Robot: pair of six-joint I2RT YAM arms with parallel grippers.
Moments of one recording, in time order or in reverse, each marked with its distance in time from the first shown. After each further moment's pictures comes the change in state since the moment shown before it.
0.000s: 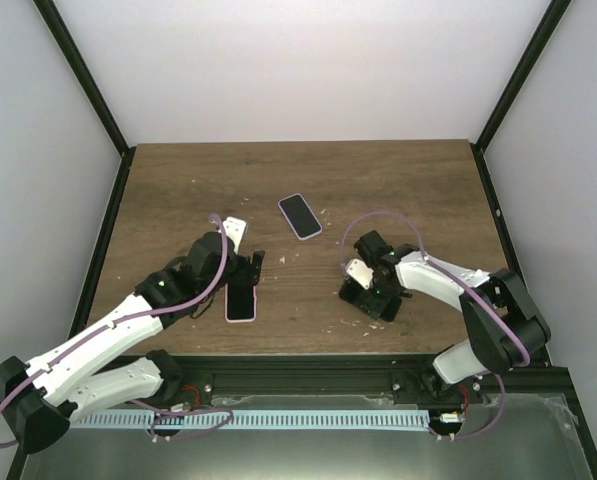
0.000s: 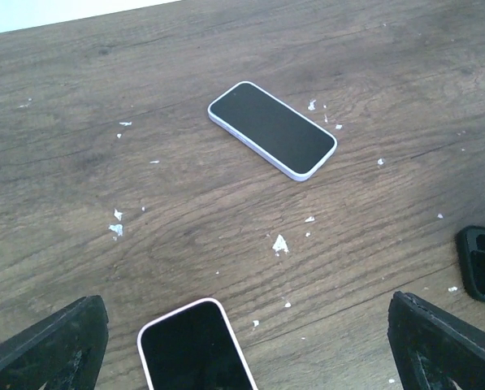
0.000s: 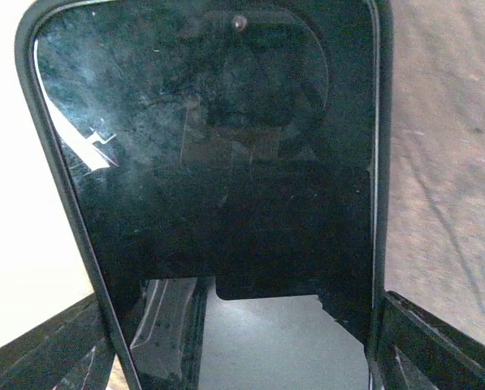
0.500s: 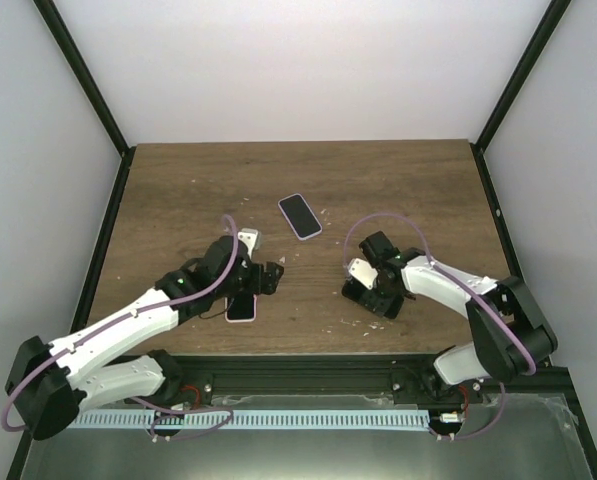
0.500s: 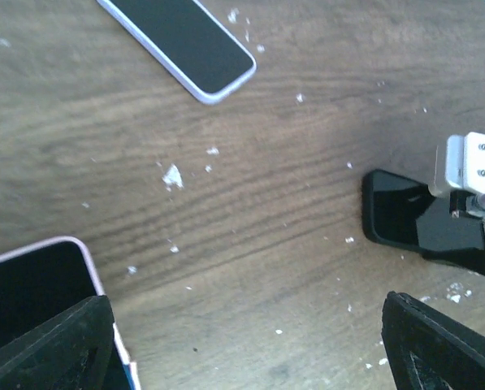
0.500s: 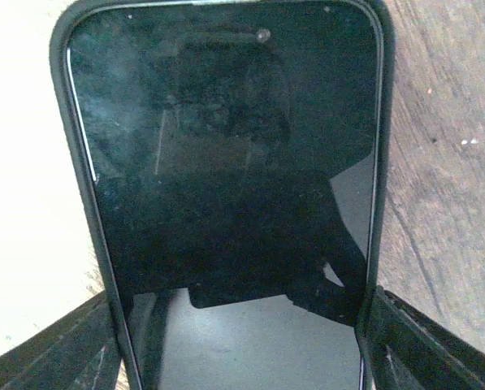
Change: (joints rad) left arm 0.001 0.082 -0.069 0.084 0.244 -0.233; right arm -0.042 -0.039 -0.038 0.057 0.020 -0.074
